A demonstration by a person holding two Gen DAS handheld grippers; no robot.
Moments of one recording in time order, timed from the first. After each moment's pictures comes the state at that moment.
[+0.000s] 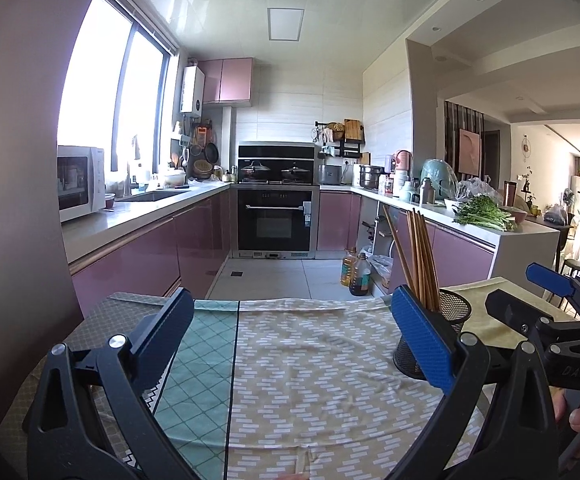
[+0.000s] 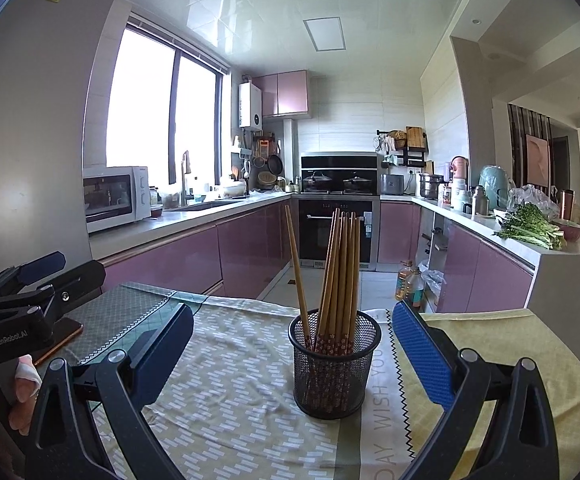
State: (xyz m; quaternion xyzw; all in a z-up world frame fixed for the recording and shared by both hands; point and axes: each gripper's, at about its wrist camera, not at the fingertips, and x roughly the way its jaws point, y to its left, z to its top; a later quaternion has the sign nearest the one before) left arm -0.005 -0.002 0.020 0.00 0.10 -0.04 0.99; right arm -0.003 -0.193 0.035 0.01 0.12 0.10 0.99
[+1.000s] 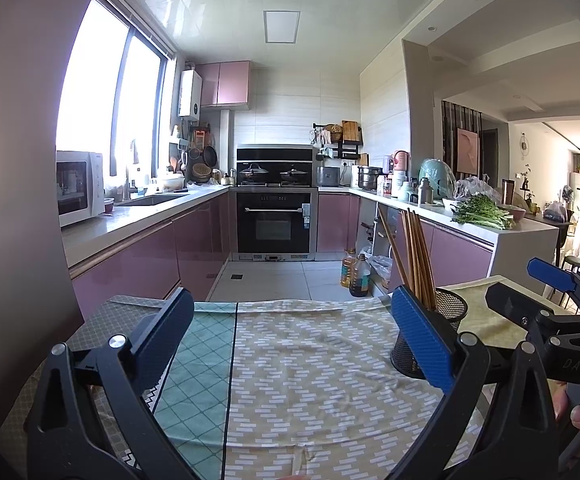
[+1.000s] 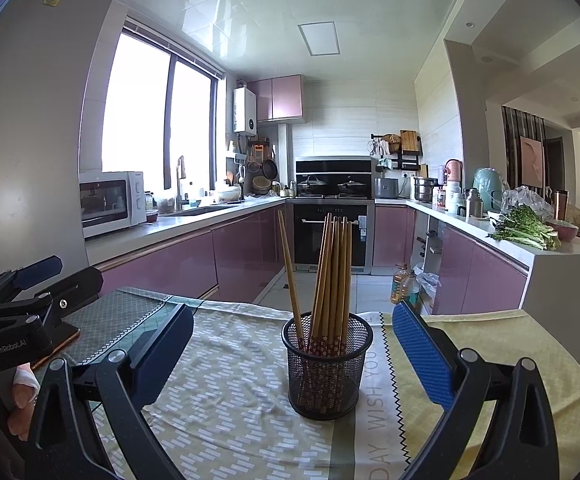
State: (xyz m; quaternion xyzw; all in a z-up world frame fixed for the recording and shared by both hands) left arm -0.006 -0.005 0.022 0.00 0.10 -0.04 0.99; right arm -0.006 -0.192 0.038 0.01 0.11 0.09 0.99
